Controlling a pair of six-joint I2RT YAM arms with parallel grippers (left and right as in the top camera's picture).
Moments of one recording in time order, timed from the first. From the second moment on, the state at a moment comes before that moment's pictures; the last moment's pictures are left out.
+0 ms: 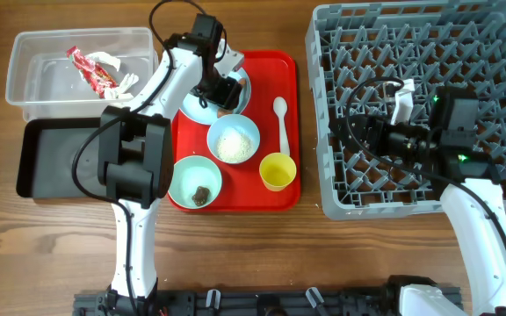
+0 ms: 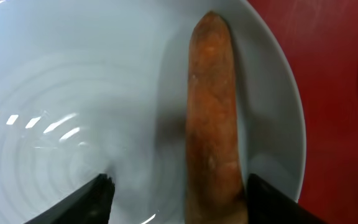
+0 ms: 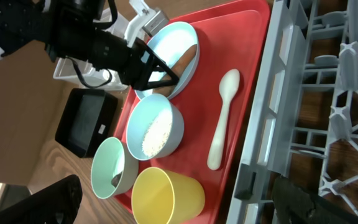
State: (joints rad) left arm -0.27 2.34 1.90 -0.93 0.18 0.23; right arm -0.07 1.25 0.88 -0.47 -0.80 0.16
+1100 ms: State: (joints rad) left arm 0.42 1.89 1.78 -1.34 -0.18 -0.73; right arm -0.07 1.25 0.88 -0.48 -0.78 0.16
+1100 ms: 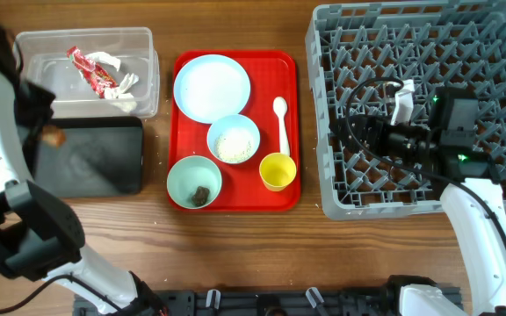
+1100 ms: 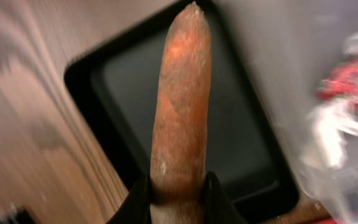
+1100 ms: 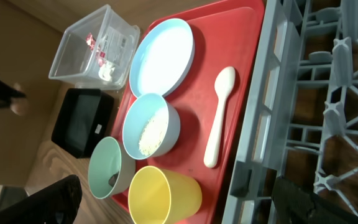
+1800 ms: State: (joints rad) left arm 0.48 1.89 1.41 -1.03 0.07 -0.86; right arm -0.07 1.25 0.88 -0.49 -0.78 0.16
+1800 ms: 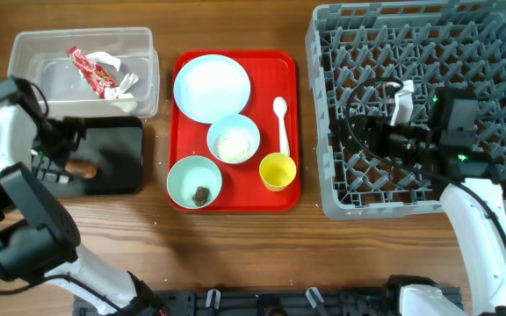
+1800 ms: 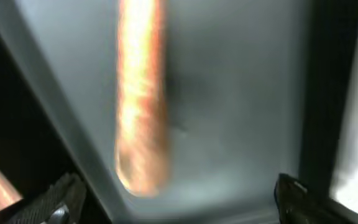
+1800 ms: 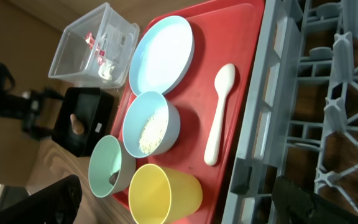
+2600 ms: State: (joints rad) left arm -0.45 1.95 1.63 -0.90 0.24 -0.11; right arm -0.07 1.25 0.88 -0.49 -0.76 0.16
